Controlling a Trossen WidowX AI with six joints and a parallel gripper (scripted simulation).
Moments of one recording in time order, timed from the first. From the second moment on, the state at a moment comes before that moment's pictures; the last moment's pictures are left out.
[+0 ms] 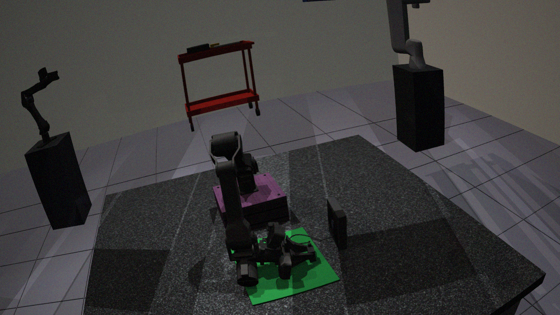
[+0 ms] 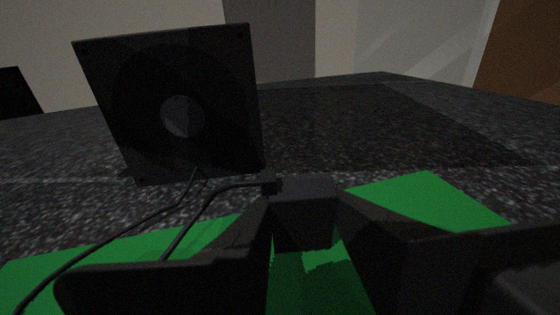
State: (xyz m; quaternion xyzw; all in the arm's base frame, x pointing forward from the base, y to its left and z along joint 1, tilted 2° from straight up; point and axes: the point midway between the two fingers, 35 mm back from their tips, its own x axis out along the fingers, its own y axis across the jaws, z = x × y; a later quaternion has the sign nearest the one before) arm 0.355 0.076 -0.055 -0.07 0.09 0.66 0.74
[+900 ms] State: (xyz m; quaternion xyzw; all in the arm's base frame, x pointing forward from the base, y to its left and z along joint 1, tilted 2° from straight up) arm 0.355 0.076 -0.055 -0.07 0.09 0.66 0.74
